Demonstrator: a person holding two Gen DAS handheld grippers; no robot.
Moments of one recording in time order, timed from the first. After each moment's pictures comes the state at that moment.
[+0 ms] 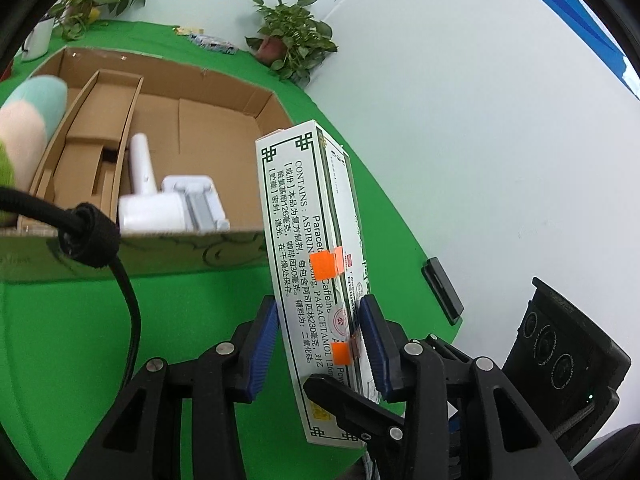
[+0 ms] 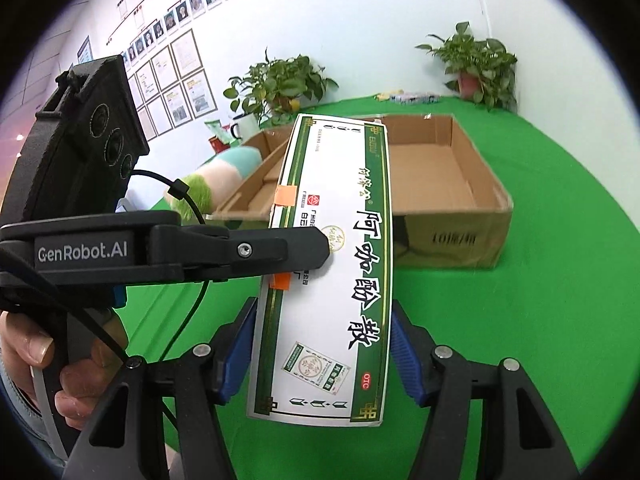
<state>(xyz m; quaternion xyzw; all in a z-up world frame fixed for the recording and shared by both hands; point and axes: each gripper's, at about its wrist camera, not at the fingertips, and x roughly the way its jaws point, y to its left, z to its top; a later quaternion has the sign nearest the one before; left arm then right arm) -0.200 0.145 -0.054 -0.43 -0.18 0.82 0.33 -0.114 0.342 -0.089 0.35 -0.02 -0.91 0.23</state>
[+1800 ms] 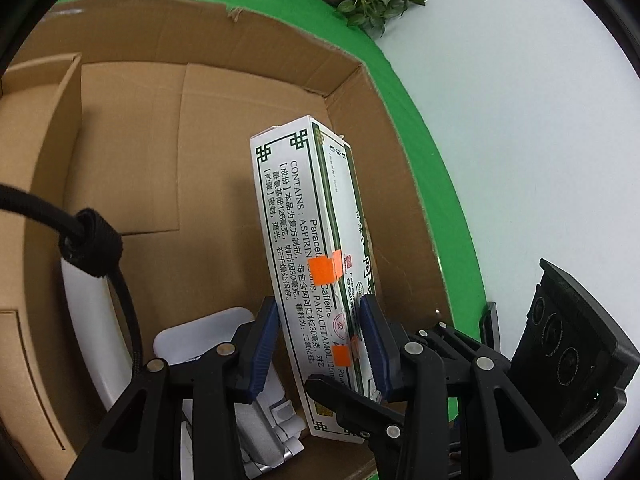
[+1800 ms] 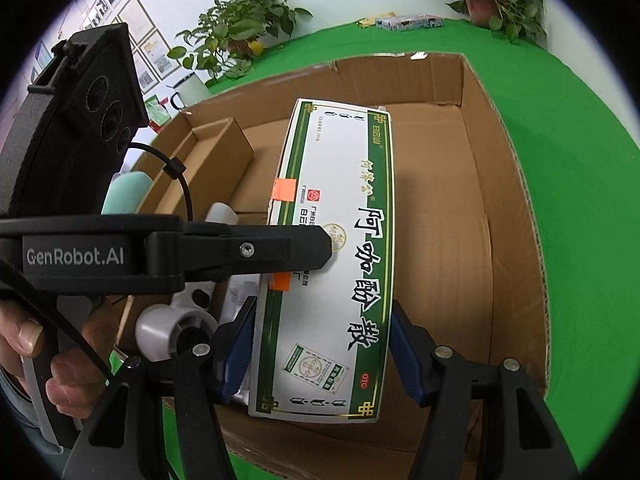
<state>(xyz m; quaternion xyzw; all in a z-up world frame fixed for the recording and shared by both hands) -0.479 0.234 -0.102 -0.57 -0.19 0.75 0.28 -0.326 0.353 -0.137 0.50 -0.02 -0.83 0.25</state>
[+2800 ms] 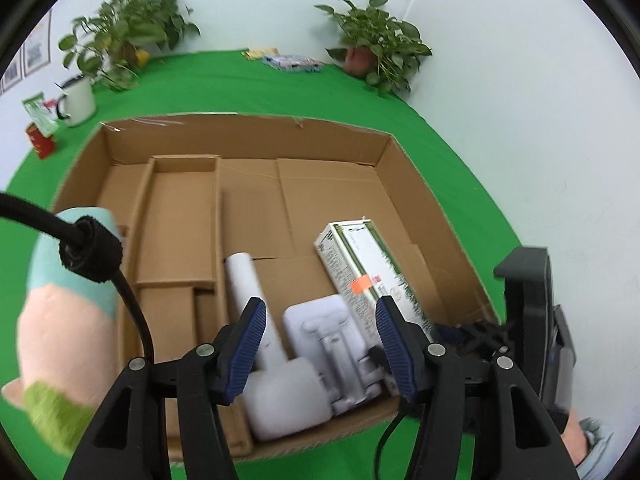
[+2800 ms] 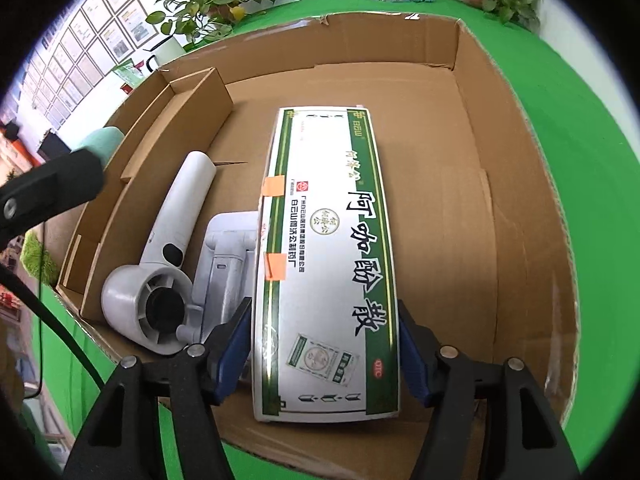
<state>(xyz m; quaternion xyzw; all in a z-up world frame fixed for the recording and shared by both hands) -0.384 0.178 -0.026 -0.46 -0.07 0.87 0.15 -0.316 0.337 -0.147 0.53 0.02 -0.83 0.19</state>
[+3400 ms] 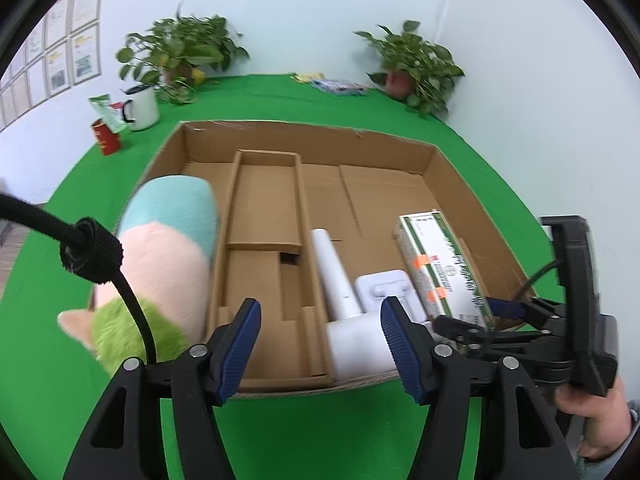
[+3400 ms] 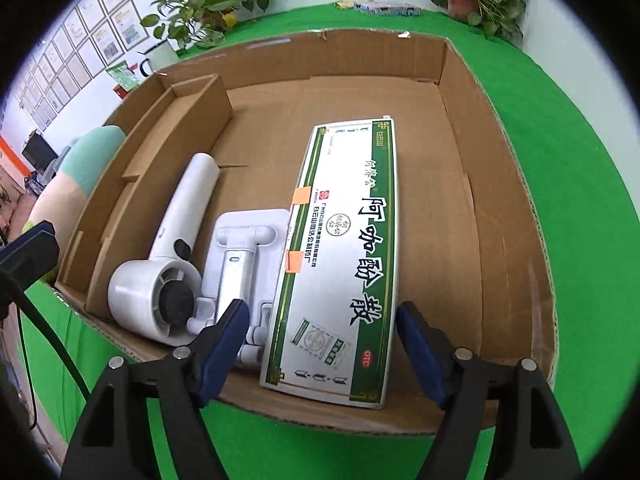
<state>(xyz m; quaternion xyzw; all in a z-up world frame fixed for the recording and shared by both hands) -0.306 0.120 -0.031 -0.41 -0.05 0.91 0.07 -0.297 0.326 -0.135 0.51 0.03 -0.84 0.17</state>
